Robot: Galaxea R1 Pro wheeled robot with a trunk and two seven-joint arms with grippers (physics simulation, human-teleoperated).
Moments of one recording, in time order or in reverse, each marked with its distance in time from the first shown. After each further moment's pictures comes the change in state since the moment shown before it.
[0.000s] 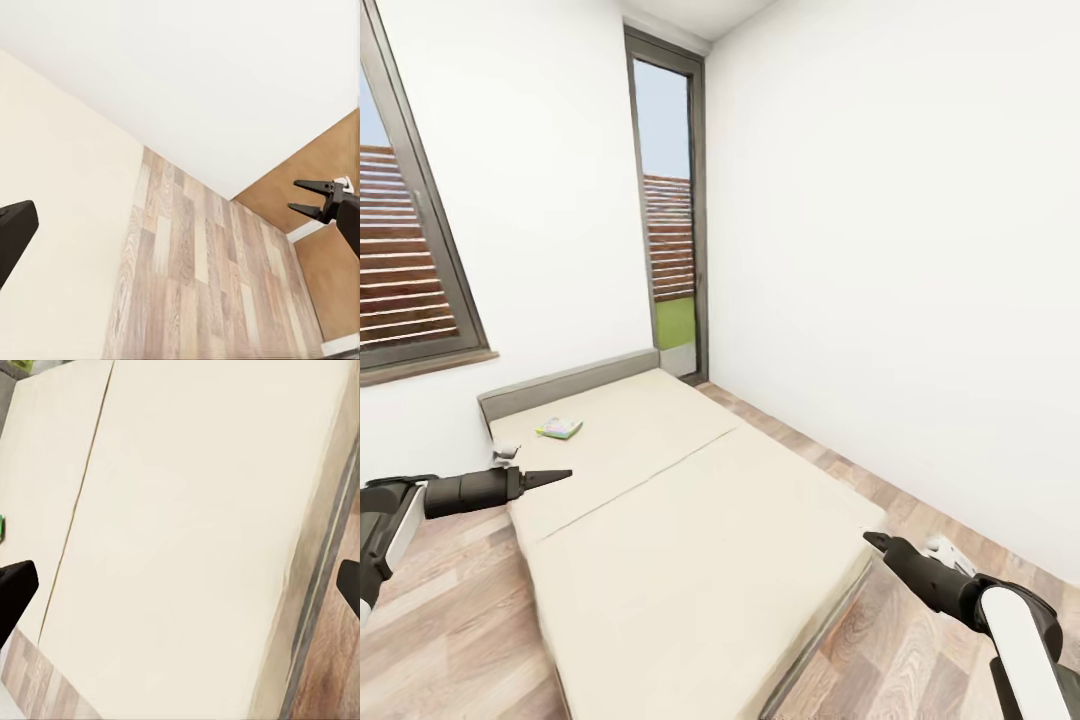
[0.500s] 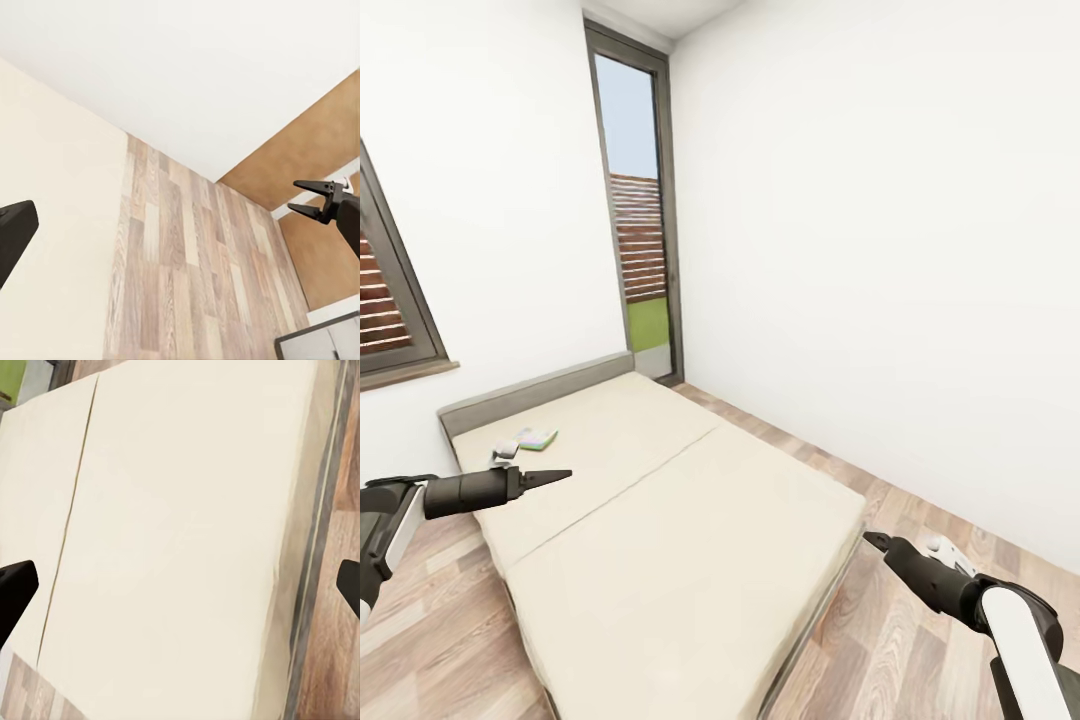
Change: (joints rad) left arm 0.000 0.001 0.000 0.000 0.002 0.000 0.000; right arm 0.000 -0.001 -0.001 0.000 0.000 0.000 0.000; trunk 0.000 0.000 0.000
